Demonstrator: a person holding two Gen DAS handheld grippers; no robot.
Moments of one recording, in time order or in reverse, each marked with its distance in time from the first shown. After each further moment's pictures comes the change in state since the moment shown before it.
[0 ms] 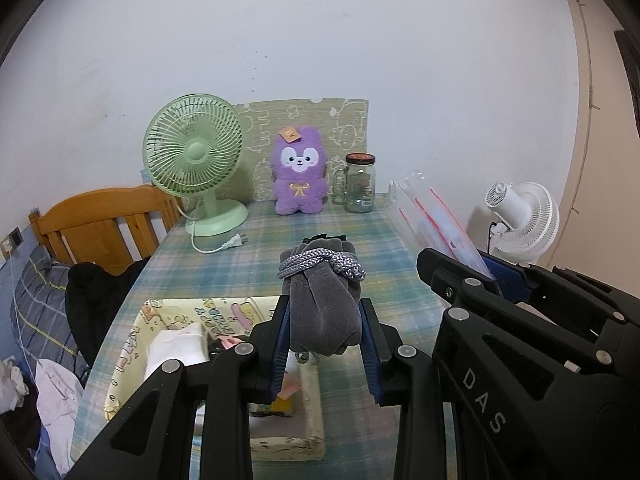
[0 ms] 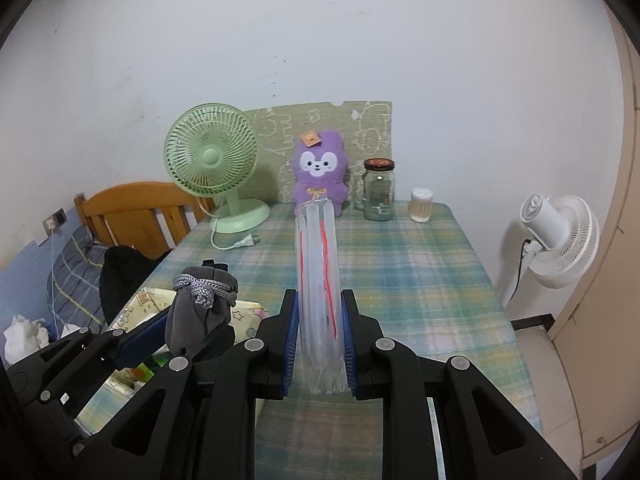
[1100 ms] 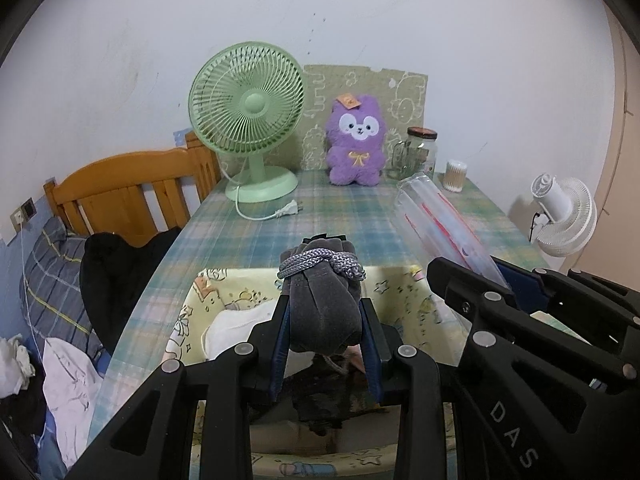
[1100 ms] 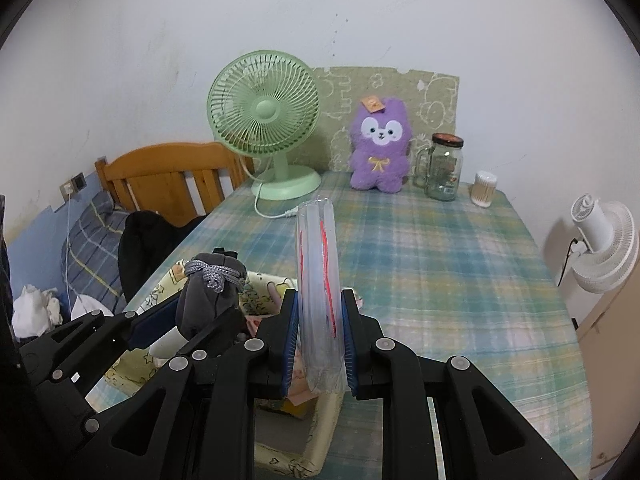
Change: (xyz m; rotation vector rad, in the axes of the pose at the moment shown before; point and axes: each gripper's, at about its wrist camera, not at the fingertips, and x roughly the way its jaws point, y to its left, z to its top) left arm 0.044 0.085 -0.024 -0.055 0.080 0.068; right arm 0.063 0.075 -0.015 -0.071 0.105 0.089
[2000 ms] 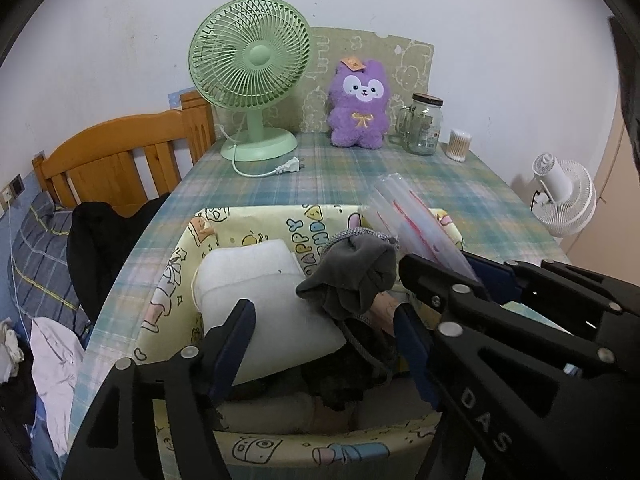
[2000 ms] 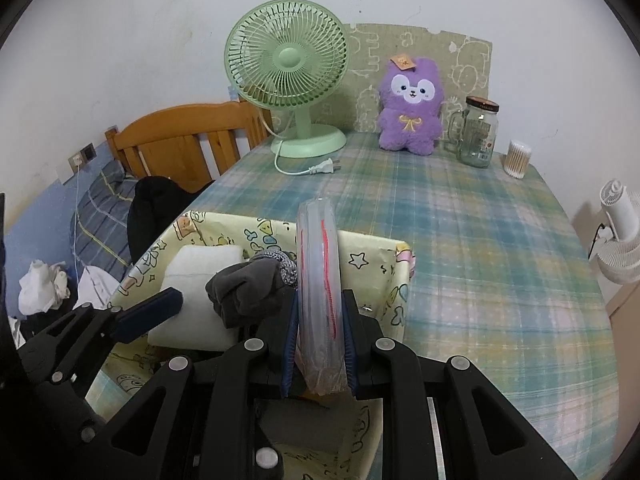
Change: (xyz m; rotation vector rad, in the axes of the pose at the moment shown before) left arm 0.022 0.017 -0.028 -0.009 0.094 -0.044; right arm 0.042 0.018 -0.024 -0.021 0.104 0.052
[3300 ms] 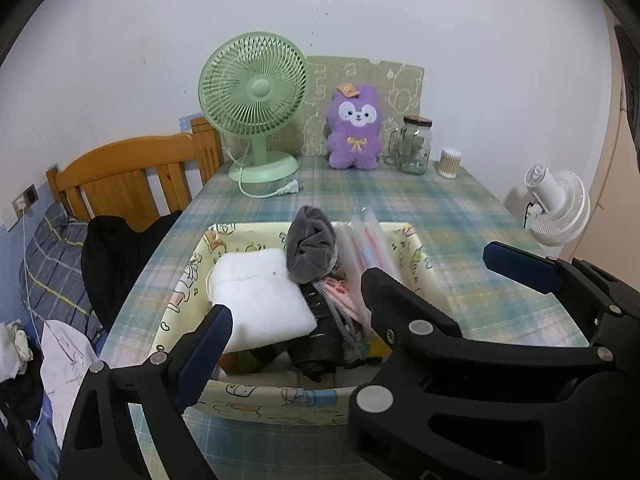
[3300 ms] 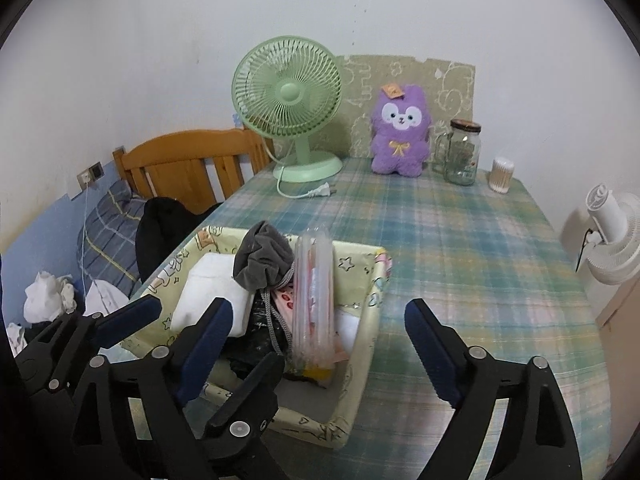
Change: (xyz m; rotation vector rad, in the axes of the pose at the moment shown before) left arm -0.046 -0.020 -0.007 -0.002 -0.088 0.029; right arm -0.056 -0.008 -0.010 0.009 -0.115 0.000
